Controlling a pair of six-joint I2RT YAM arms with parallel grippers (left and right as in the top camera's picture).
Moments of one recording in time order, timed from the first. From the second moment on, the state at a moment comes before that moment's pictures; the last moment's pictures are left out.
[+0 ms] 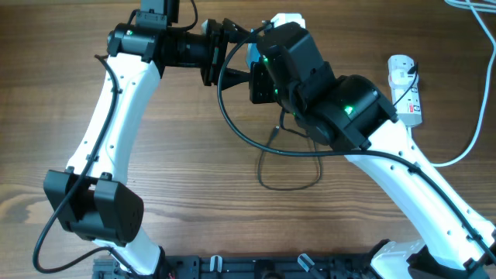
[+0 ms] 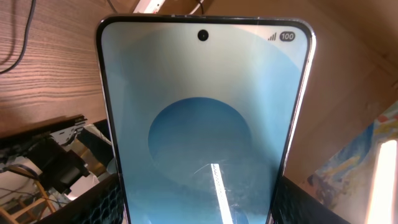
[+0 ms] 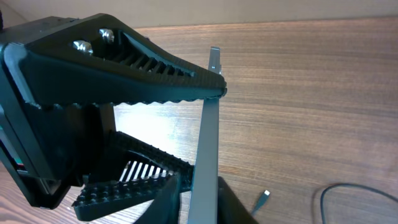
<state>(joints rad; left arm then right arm) -0.20 1.83 1.78 -0.91 1.17 -1.25 0.73 1.59 1.80 -0.96 0.23 0.53</state>
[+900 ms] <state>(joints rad) -0.20 1.83 1.78 -0.89 1.18 -1.35 0.72 1.59 1.80 -1.00 0.21 1.92</state>
